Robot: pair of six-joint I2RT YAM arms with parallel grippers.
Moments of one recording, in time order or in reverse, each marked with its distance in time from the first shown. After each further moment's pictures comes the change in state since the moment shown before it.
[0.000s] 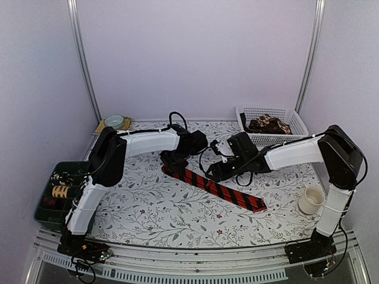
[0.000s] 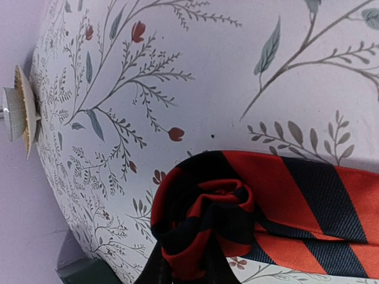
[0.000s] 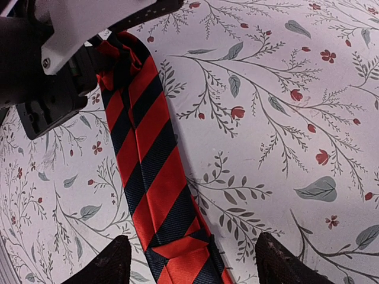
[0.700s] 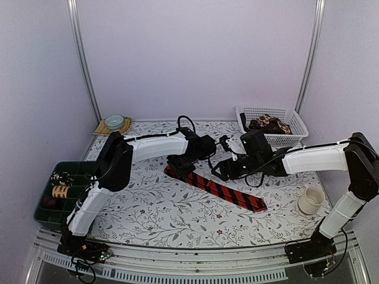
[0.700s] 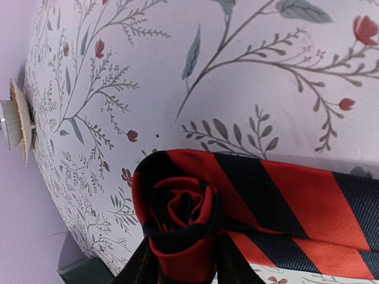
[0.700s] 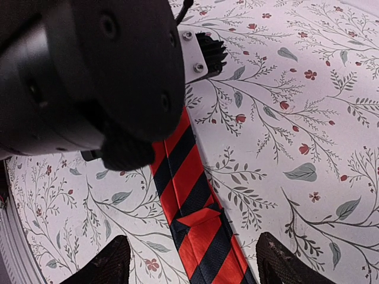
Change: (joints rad) left arm -0.064 0.071 0.116 -0.087 -0.009 -0.019; right arm 0.000 -0.220 -0.150 0.038 -0.001 0.018
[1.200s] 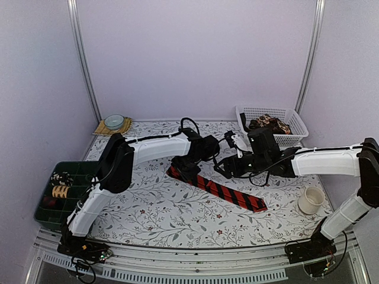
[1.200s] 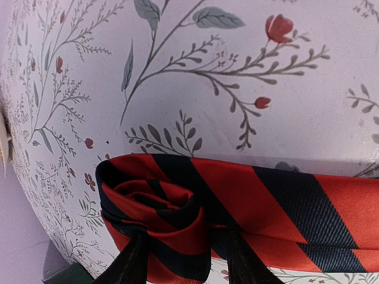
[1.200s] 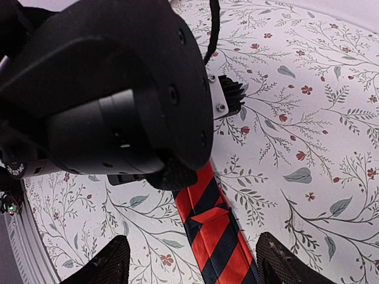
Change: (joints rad) left arm -0.027 0.015 0.035 0.004 0.106 0.002; right arm -0.001 -0.110 -0.046 0.005 -0.006 0.025
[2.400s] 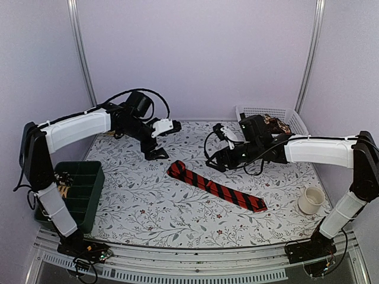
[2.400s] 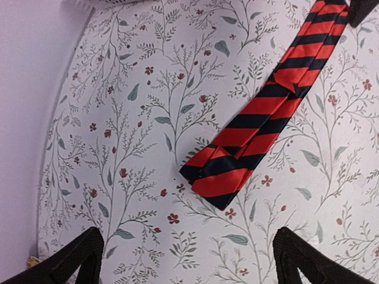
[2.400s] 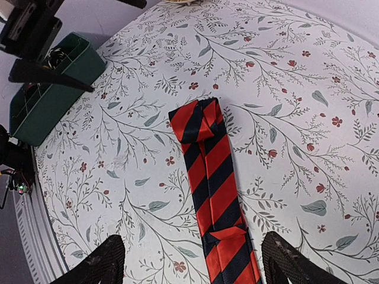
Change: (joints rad) left arm 0.332 -0.752 -0.692 0.540 0.760 0.944; right arm -0.006 0.087 0.216 -0.173 -0.116 -0.119
